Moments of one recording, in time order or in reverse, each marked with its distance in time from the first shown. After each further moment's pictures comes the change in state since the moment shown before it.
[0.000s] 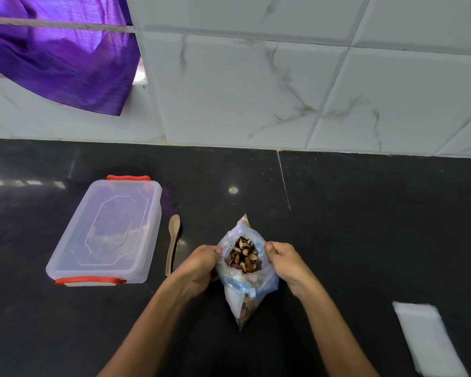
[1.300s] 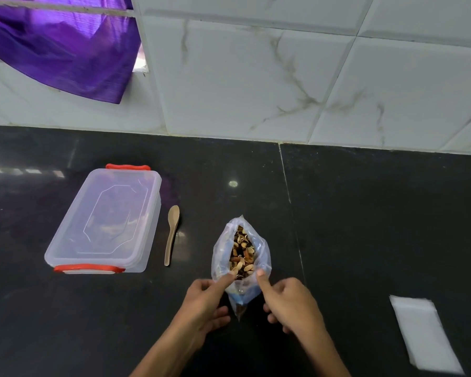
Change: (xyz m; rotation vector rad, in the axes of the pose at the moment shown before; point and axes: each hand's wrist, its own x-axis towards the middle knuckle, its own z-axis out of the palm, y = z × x) left_hand -0.059 -0.041 0.020 -0.200 0.185 -0.236; right_hand -0.070 0.022 0.013 -0.316 0.057 0.152
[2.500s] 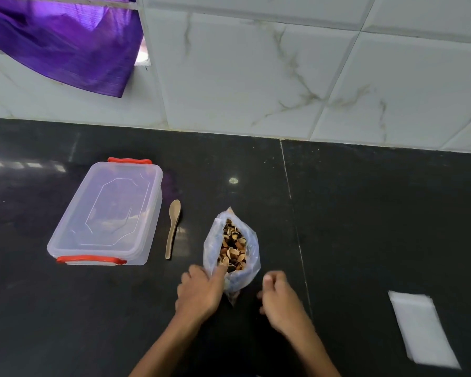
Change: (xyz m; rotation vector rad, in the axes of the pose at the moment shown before) left_hand 0.045 -0.016 -0.007 0.676 0.264 0.373; right_hand 0.013 0.020 0.022 0.075 -0.020 -0.089
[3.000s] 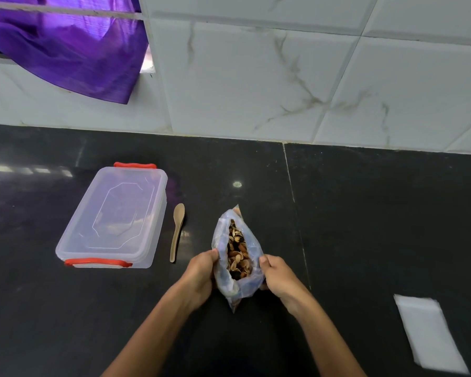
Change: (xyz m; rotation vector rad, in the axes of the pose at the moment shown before) left_hand 0.017 0.029 -0.018 -0.906 -0.339 -0.177; right_hand 0.042 -0.020 -0.007 0.096 -0.117 -0.089
